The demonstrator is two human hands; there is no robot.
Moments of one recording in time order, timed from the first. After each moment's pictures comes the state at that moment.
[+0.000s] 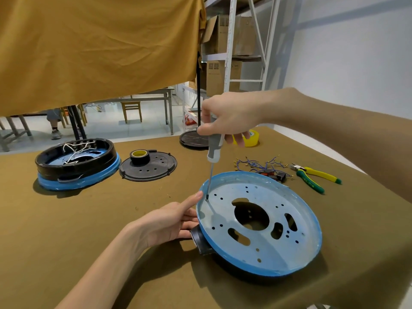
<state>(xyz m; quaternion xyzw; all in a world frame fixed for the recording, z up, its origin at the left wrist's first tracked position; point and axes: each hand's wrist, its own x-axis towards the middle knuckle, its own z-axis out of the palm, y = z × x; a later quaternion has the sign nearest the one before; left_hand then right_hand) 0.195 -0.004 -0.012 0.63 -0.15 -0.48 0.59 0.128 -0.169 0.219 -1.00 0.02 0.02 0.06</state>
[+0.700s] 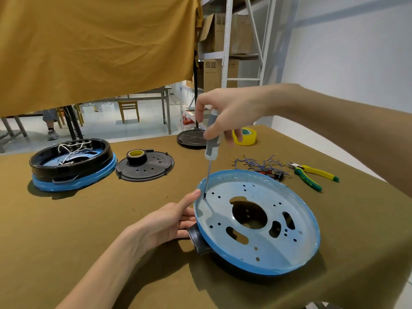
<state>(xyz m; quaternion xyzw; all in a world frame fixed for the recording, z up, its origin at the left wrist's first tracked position) 0.191 -0.006 -0.014 0.64 -0.15 -0.46 0.59 0.124 -0.179 0.221 -0.99 0.00 0.03 0.12</state>
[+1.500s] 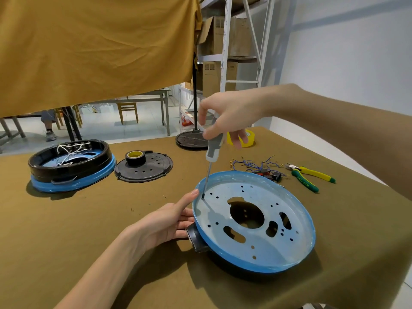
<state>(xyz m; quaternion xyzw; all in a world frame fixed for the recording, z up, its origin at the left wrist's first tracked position) 0.191 -0.008 -0.014 0.66 -0.16 -0.45 0.58 0.124 -0.180 0.223 -0.99 0.01 0.05 0.10</state>
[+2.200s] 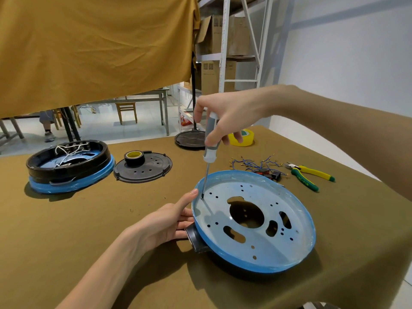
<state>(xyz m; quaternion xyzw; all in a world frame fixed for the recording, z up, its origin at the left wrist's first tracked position) 0.188 -0.008 -0.012 0.66 -0.14 -0.44 0.59 0.120 -0.183 0.221 -0.99 -0.01 0.05 0.12</state>
